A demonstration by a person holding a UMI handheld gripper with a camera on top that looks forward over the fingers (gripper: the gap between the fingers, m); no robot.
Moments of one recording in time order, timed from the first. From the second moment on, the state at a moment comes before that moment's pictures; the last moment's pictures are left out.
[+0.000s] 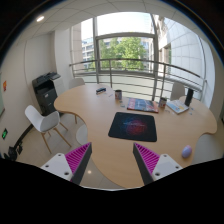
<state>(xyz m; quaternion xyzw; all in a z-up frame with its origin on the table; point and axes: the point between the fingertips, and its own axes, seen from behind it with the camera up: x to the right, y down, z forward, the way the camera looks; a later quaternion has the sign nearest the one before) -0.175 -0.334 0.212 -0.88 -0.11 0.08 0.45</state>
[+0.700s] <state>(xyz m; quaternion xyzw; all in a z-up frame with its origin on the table) 0.198 -0.282 0.007 -0.91 0.02 -0.05 0.41</state>
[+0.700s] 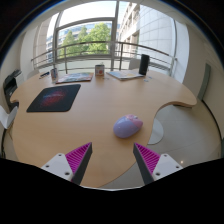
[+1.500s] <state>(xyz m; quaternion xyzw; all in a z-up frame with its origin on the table) 0.221 -0.154 -0.016 -0.91 0.05 -0.04 0.41</state>
